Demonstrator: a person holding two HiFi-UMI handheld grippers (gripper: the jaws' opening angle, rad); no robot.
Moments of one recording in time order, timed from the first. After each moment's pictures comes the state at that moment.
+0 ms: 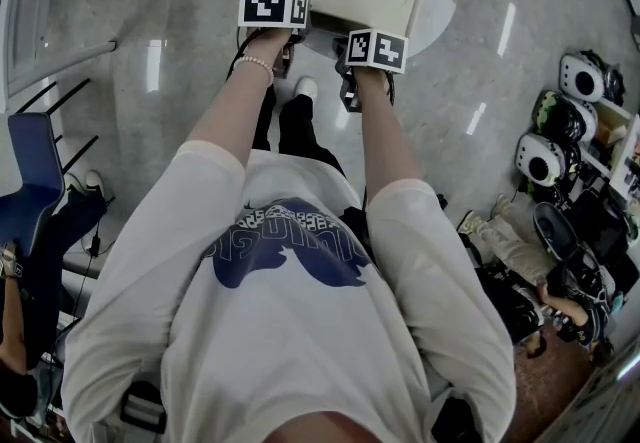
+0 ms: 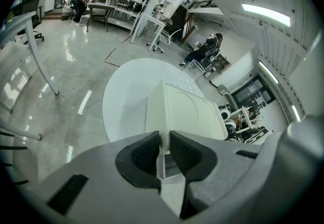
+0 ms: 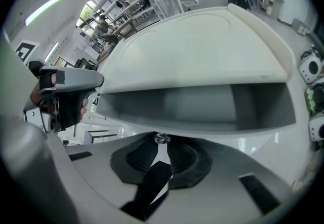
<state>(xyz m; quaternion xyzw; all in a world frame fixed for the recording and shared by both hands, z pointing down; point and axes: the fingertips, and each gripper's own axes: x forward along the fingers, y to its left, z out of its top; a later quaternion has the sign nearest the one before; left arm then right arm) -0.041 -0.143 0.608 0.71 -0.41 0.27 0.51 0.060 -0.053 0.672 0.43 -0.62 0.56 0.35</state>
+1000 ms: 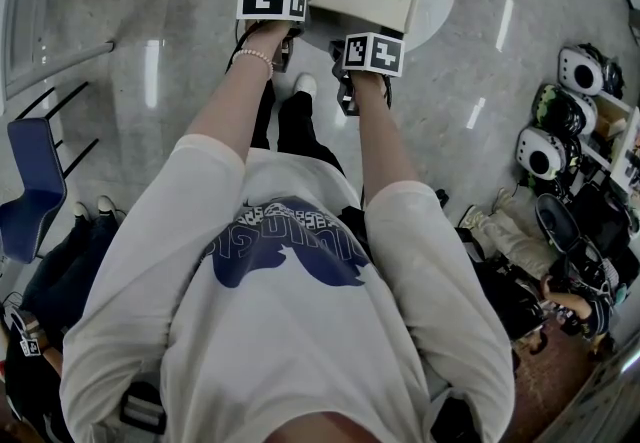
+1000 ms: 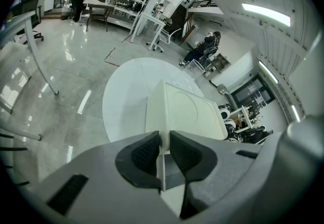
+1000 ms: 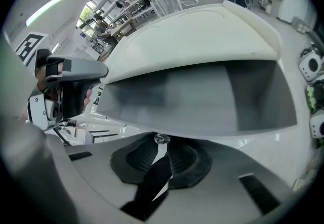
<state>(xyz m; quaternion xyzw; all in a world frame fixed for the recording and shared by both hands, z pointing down) -0.041 -0.143 0.608 0.71 -0.41 0.27 0.51 0.056 -0.033 0.672 0.43 -0.62 0.56 0.34</state>
